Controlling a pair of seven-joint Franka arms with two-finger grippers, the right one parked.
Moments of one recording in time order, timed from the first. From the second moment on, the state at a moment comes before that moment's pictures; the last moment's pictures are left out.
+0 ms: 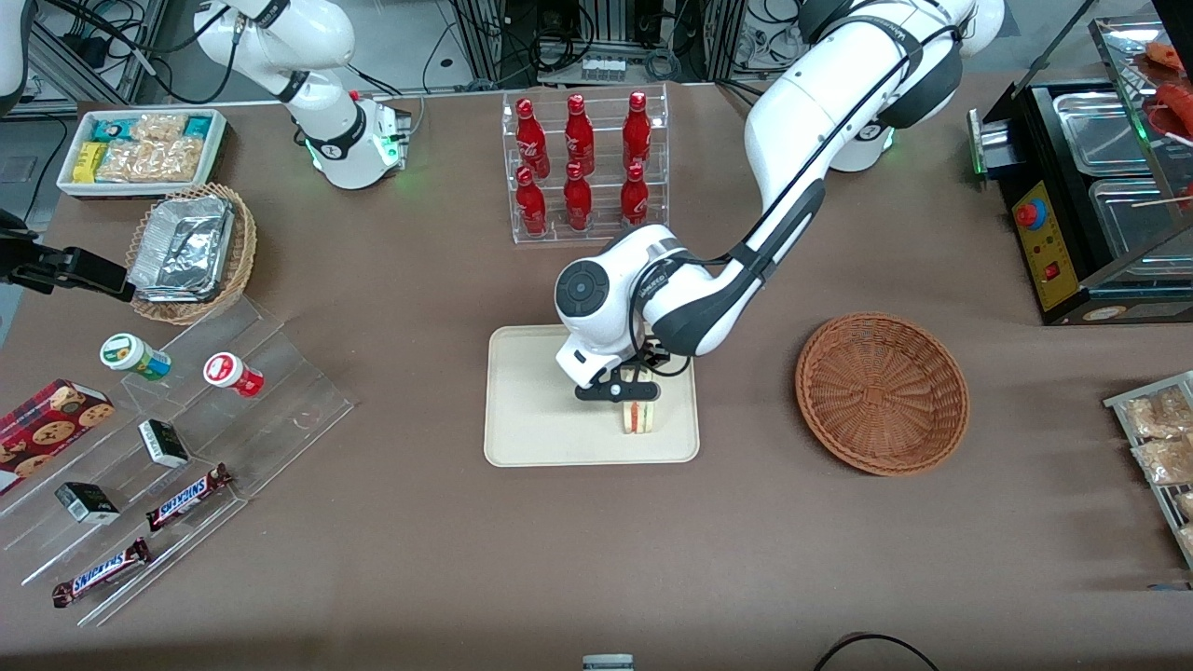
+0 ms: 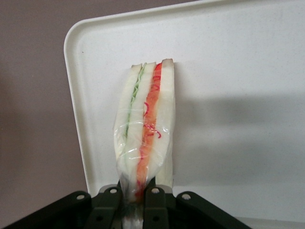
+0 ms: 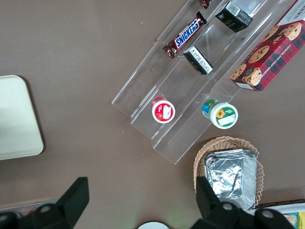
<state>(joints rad) -0.47 0.86 -0.44 -1.28 0.45 1.85 -0.92</state>
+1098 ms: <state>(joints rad) -0.46 0.83 -0.43 -1.20 0.45 1.83 -0.92</state>
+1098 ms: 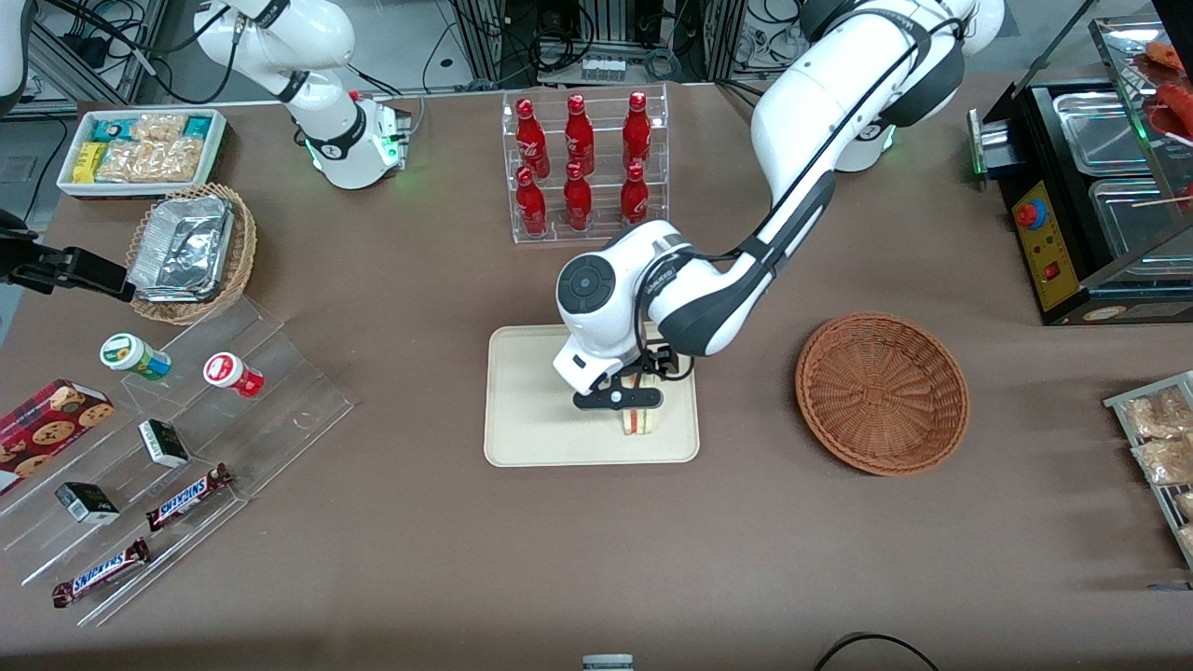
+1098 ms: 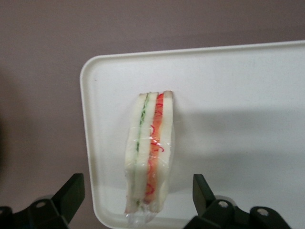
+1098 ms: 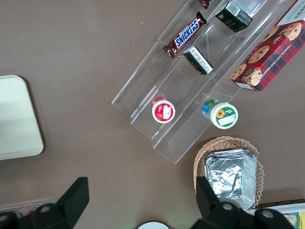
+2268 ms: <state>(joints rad) -0.01 0.53 -0.43 -1.26 0.31 1.66 -0.55</state>
